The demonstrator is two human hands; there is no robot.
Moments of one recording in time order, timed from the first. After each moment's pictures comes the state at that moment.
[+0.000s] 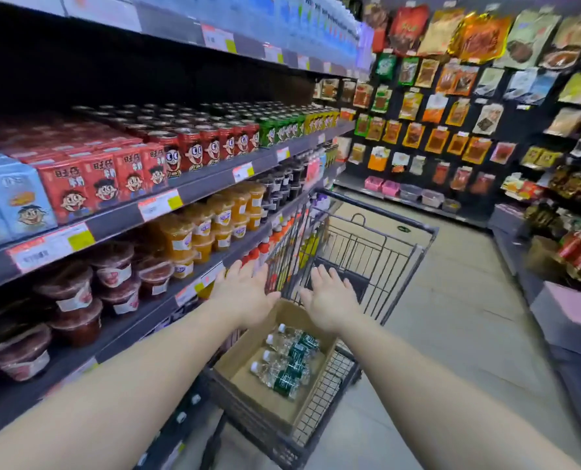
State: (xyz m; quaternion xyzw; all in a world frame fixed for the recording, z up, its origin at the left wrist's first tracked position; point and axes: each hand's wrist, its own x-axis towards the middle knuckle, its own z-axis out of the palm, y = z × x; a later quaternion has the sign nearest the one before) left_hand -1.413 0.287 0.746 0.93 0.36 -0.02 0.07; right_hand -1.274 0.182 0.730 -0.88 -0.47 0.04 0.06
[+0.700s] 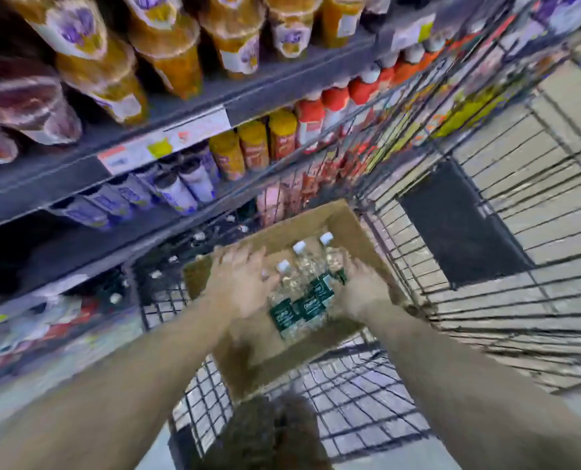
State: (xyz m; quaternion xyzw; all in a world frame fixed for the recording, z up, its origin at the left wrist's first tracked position) left_hand -1.238 0.381 0.439 0.77 0.58 -0.19 0.21; right_hand -1.020 0.339 0.402 -0.75 -0.56 0.32 -0.15
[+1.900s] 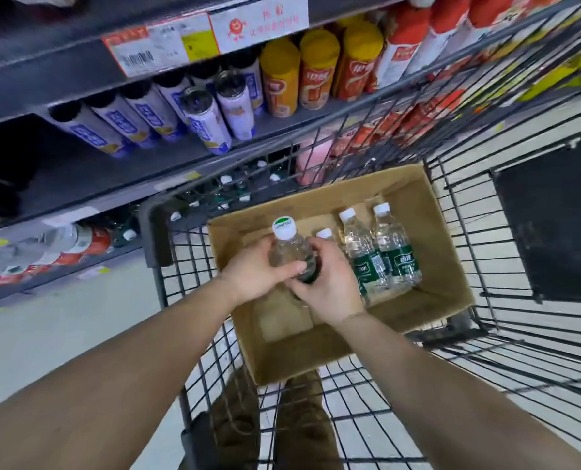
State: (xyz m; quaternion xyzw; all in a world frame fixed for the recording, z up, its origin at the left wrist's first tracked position) left_hand -1.289 0.375 0.367 0.54 0.64 -0.02 0.54; right_hand -1.134 0.336 0.341 -0.66 -0.58 0.42 0.20
